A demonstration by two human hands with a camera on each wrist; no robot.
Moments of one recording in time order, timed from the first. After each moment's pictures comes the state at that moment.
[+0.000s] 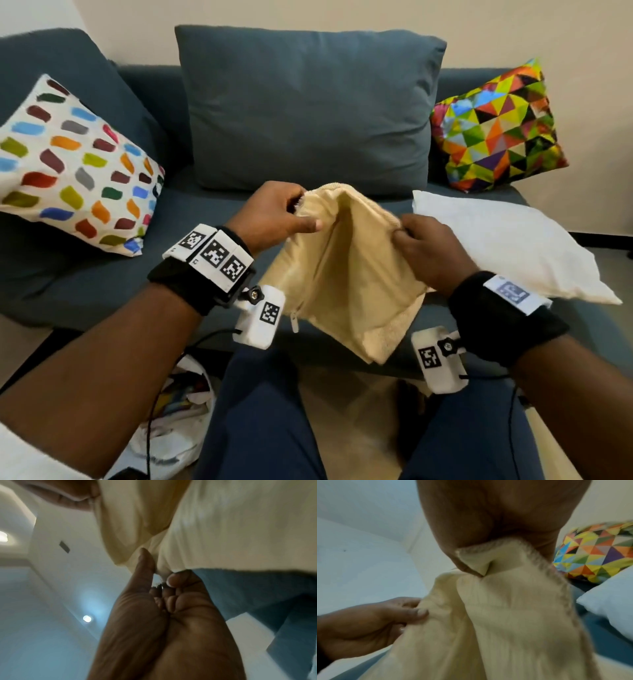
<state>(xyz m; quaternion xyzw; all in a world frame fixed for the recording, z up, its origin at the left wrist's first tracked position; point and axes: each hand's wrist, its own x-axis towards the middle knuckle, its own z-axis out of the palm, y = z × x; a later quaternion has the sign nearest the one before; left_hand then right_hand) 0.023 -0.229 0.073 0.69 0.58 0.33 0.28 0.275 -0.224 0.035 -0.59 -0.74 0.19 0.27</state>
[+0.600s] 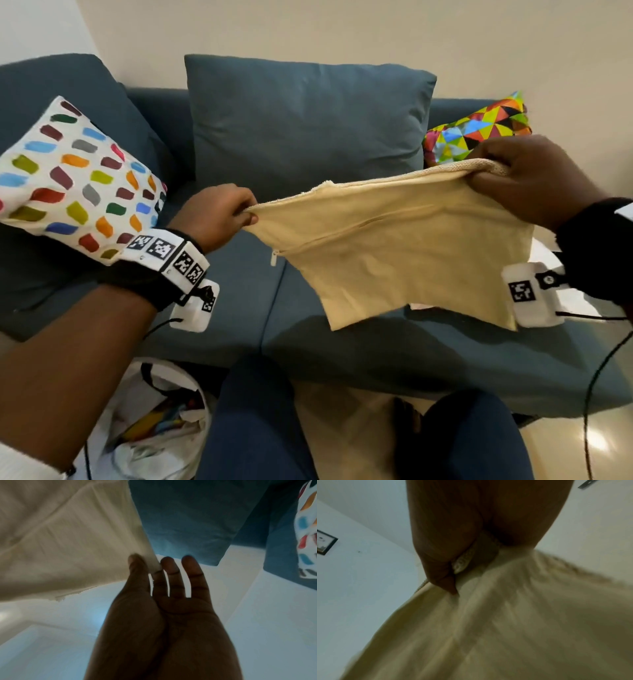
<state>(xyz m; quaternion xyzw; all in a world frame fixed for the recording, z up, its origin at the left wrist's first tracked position) -0.059 -0.216 0.090 0.75 0.64 0.17 -0.01 0.356 -0.211 0.158 -0.50 -0.81 0.00 0.31</state>
